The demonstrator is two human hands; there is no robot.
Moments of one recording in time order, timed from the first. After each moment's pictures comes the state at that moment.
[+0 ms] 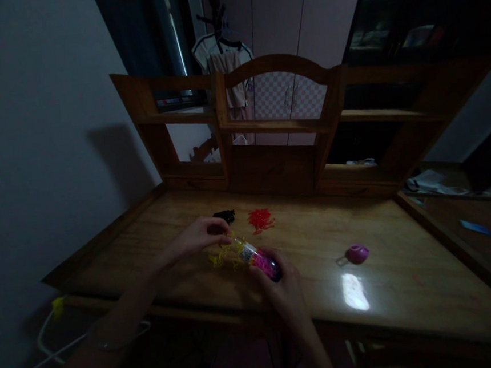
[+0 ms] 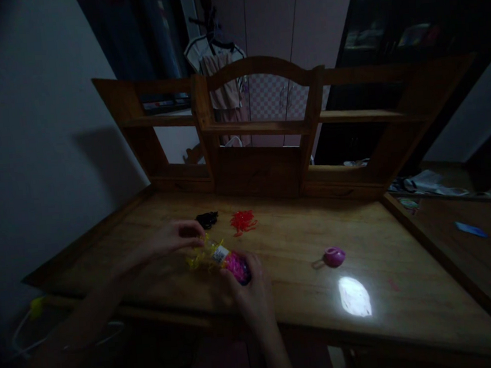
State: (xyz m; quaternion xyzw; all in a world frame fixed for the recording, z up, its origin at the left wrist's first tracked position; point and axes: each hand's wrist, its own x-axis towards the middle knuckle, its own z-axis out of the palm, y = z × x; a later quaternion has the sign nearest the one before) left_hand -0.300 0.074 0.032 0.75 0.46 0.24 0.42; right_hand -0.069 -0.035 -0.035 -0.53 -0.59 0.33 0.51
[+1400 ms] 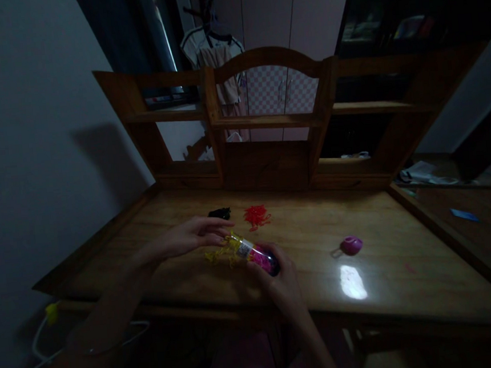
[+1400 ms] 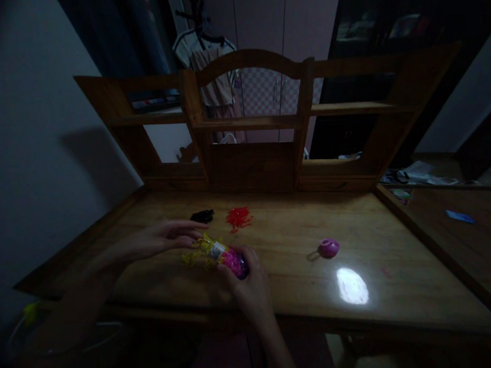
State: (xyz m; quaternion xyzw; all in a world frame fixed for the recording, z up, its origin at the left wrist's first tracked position) left_hand -0.302 0.059 0.063 0.75 0.39 0.16 0.51; right_hand -0.068 -0.036 -0.029 -0.52 -0.57 0.36 0.52
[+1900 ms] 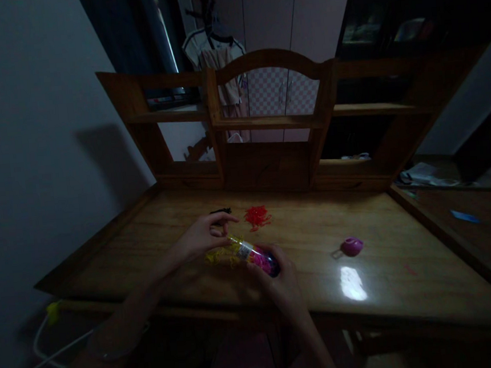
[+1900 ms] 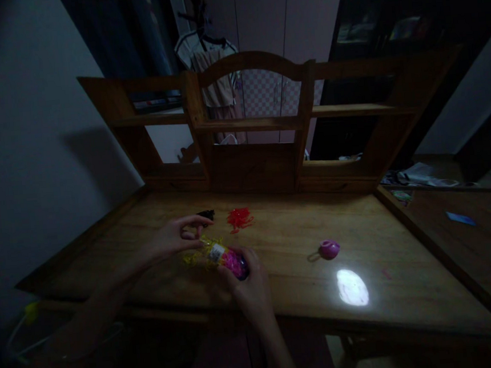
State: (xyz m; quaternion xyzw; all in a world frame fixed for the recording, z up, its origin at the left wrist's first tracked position) left_hand -0.274 0.053 0.046 0.72 0.48 0.26 0.43; right_hand -0.068 -0.036 -0.031 -0.52 -0.57 0.35 0.53
